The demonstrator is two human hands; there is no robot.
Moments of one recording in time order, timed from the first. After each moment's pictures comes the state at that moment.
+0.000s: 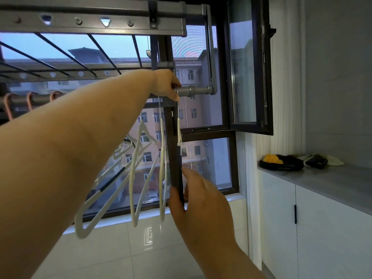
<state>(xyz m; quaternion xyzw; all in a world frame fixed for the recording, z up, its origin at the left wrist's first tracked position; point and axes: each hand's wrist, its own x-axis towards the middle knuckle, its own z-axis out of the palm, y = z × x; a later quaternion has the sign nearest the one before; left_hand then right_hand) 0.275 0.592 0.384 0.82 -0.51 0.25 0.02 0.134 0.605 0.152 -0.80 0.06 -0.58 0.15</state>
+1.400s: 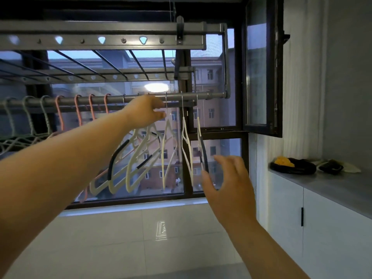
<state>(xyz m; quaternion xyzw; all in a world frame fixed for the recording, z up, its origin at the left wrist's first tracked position) 0.209 0.692 0.307 0.84 -0.41 0.27 0.22 0.070 0.577 0.145 -0.79 0.09 -0.57 0.21</state>
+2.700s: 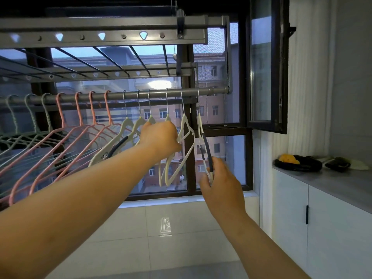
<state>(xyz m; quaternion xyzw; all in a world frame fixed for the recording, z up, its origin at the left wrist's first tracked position) 0.186 0.662 0.250 0.88 -0.34 0.32 0.10 0.094 0.568 0.139 -0.82 0.12 -0.49 0.26</state>
